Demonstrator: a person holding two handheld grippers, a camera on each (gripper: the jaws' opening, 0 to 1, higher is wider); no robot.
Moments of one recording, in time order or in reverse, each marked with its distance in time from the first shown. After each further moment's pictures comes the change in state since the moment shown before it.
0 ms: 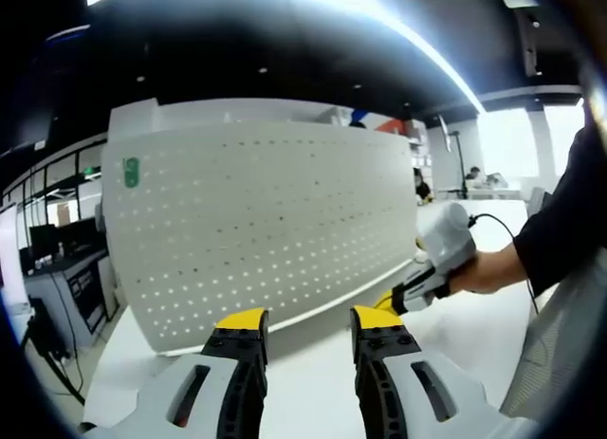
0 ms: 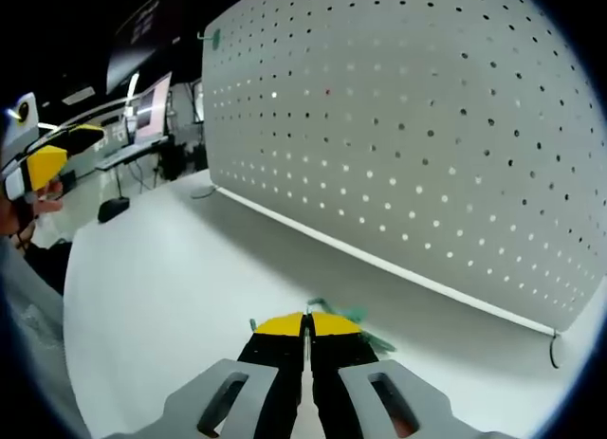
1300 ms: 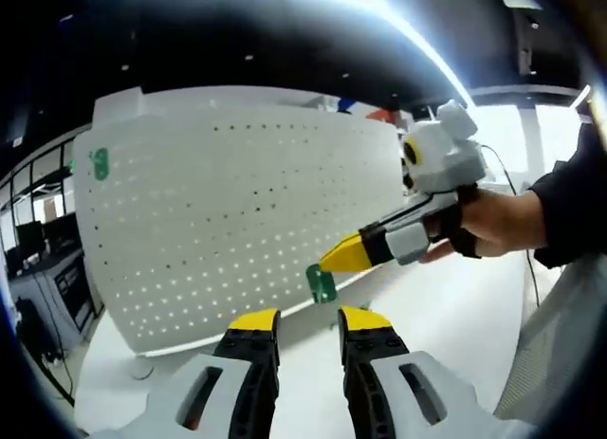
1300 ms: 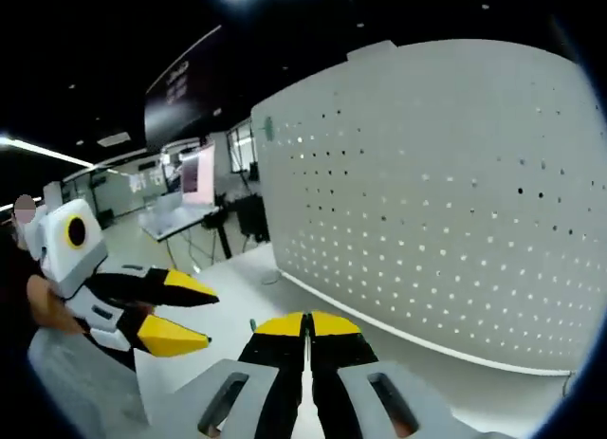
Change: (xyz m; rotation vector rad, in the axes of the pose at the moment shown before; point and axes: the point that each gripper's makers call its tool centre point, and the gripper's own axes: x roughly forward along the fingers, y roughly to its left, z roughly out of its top) left arm 0.027 -0.016 -0.003 -0.017 0.055 -0.064; right arm -0.046 0.079 0.125 0.030 -0.239 0.204
